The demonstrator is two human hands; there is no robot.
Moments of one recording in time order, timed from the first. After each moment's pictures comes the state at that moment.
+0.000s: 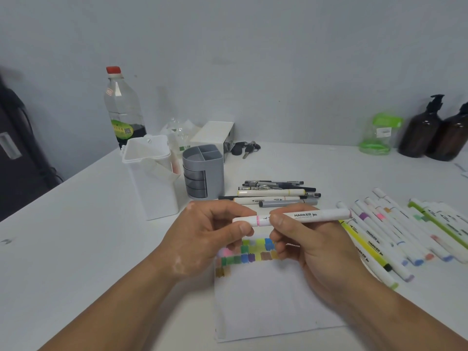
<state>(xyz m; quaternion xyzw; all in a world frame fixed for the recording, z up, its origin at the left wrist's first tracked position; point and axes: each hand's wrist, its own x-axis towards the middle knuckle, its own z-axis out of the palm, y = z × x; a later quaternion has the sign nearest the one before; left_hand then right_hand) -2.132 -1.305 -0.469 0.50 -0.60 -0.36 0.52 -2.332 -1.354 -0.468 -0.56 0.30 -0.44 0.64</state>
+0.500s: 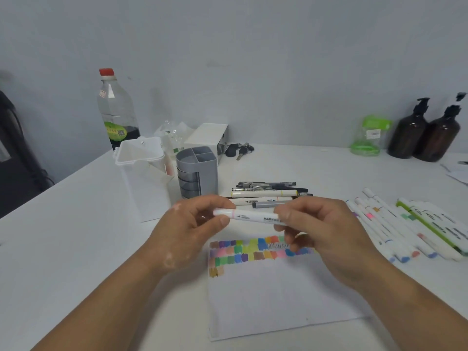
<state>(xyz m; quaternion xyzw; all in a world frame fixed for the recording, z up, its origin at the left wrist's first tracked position) -2.113 -1.312 -0.477 0.60 -0.62 -0.23 0.46 -2.359 -1.371 -0.447 -0.67 0.34 -0.39 0.53</state>
